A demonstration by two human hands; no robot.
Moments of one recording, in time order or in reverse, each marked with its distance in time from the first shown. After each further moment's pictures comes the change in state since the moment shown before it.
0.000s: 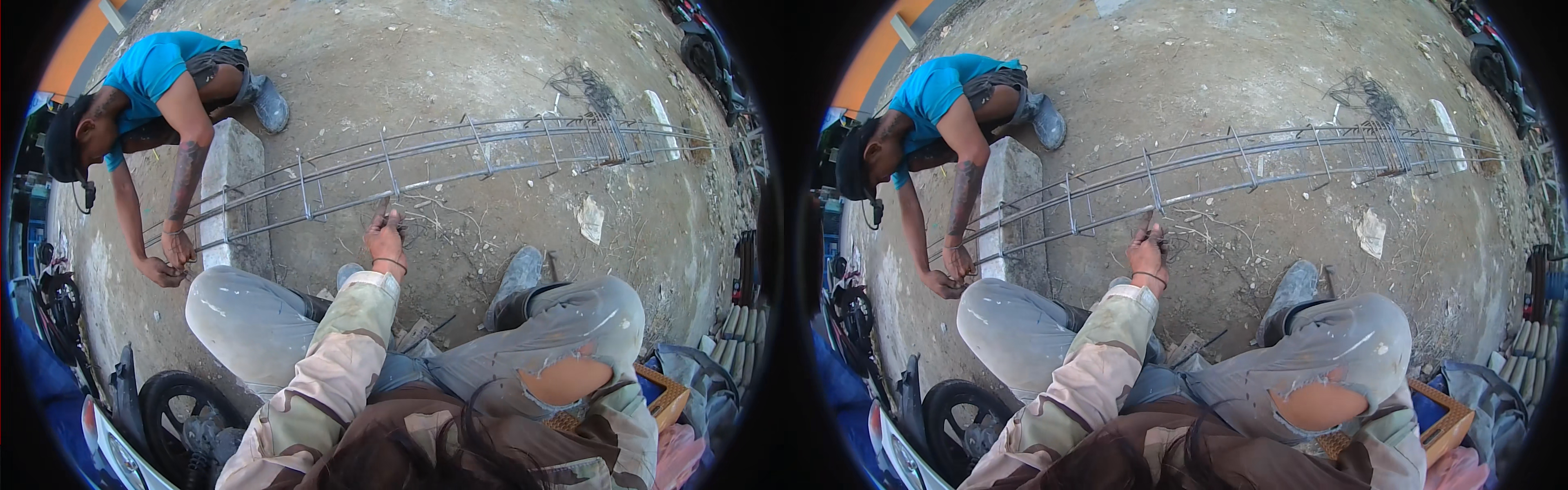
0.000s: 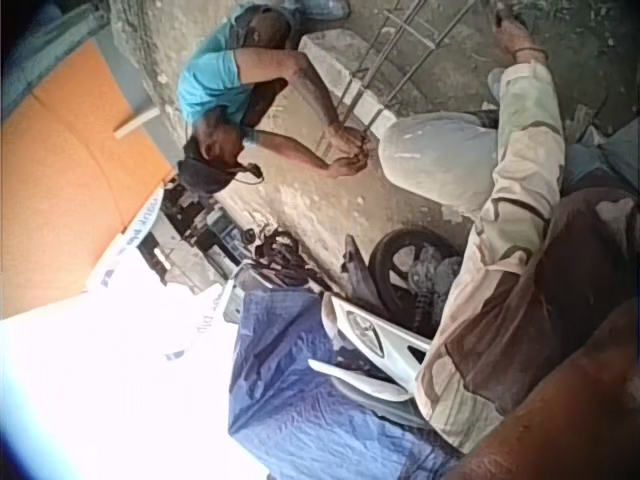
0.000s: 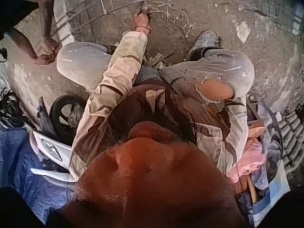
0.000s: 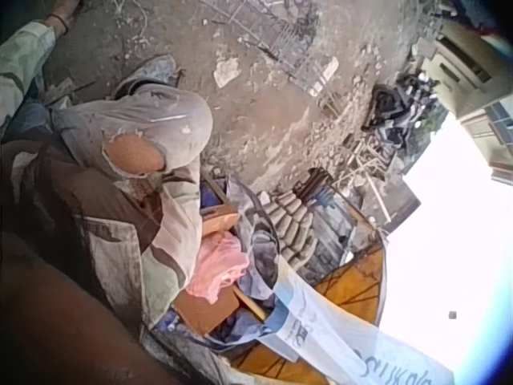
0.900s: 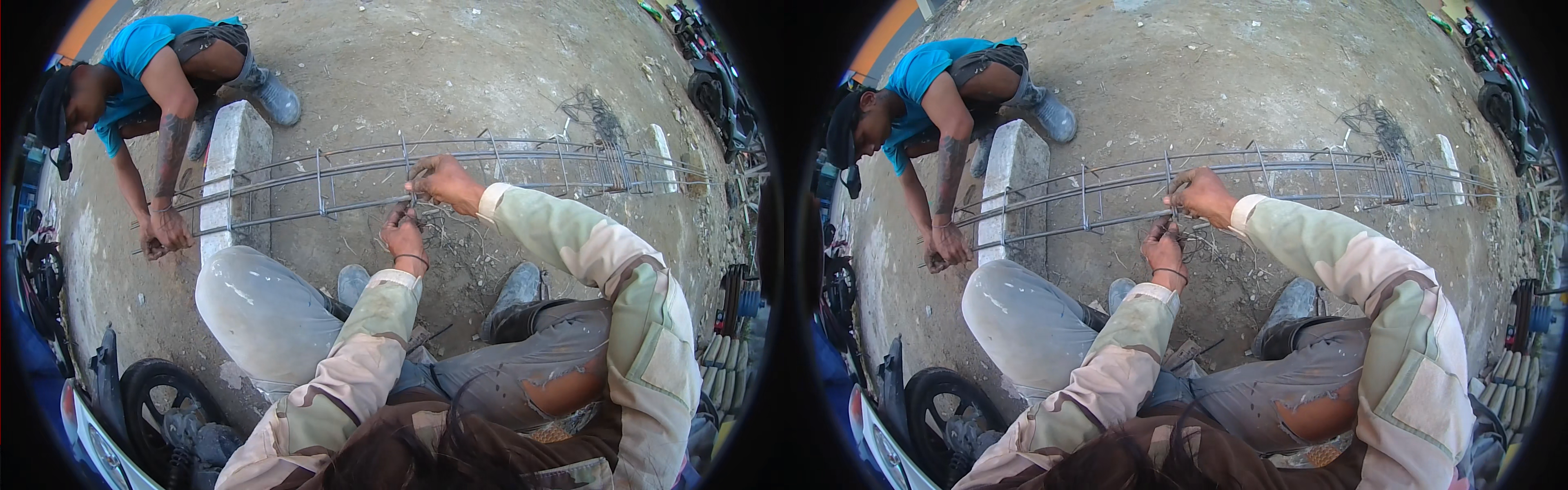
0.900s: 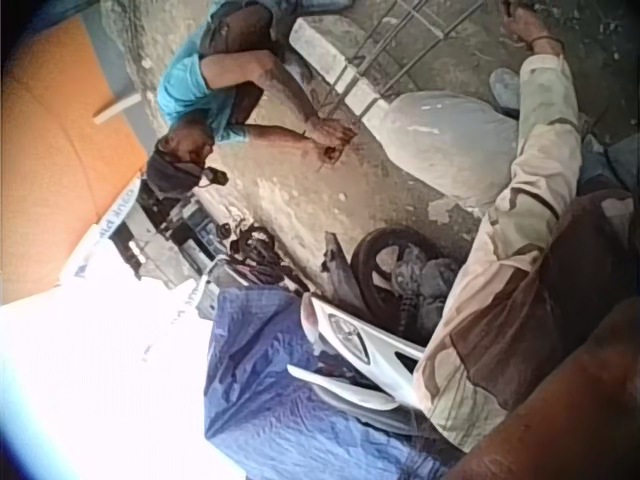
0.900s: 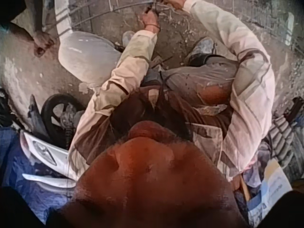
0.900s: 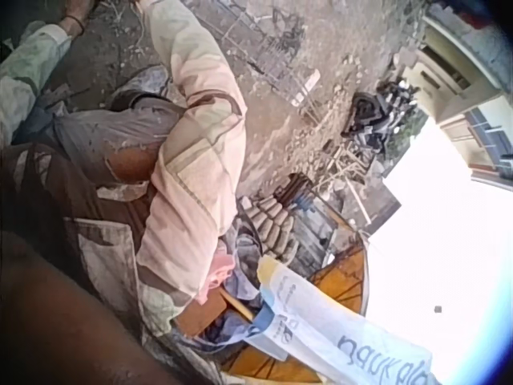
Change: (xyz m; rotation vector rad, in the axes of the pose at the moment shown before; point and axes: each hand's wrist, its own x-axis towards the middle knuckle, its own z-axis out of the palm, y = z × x) left_hand 0.003 0.000 0.027 -0.071 0.159 0.099; right_hand 0.062 -0.439 -0.107 1.026 -0.206 -0.521
